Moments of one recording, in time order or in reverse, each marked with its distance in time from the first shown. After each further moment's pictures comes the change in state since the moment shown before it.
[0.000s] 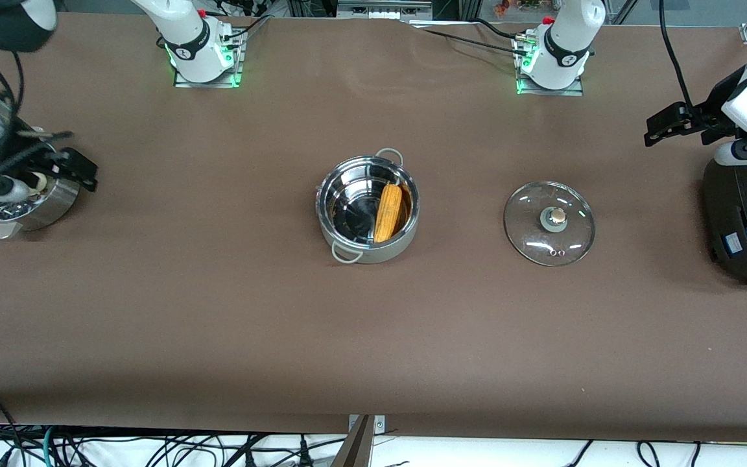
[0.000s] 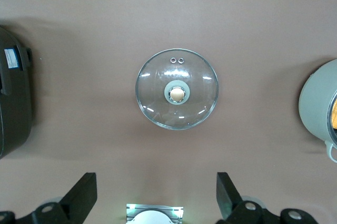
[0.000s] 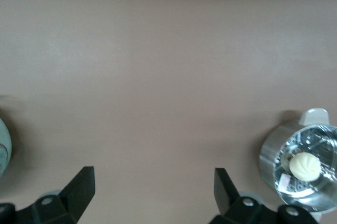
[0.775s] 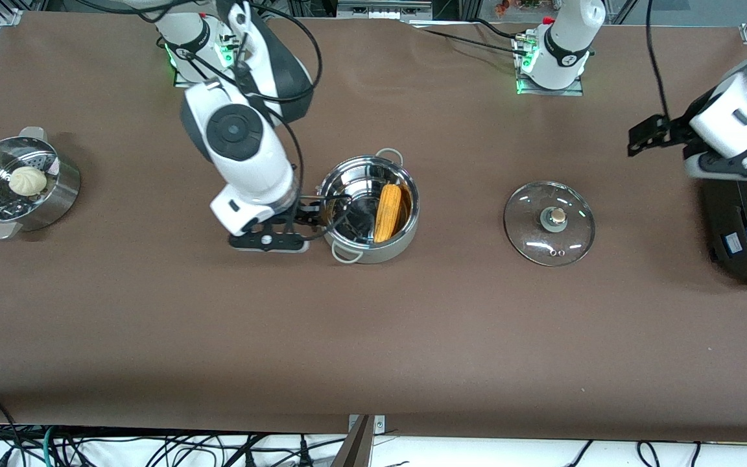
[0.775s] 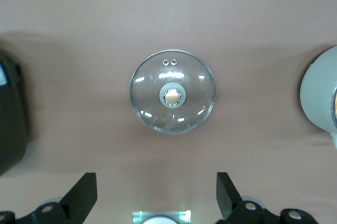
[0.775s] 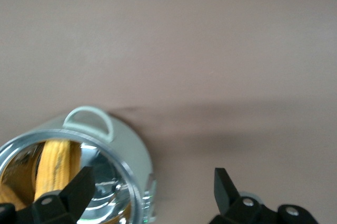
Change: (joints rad) left arm -0.031 0.003 0.022 -0.015 0.000 0.017 0.061; right arm 0.461 0.463 0.004 0.307 0.039 0.142 0.508
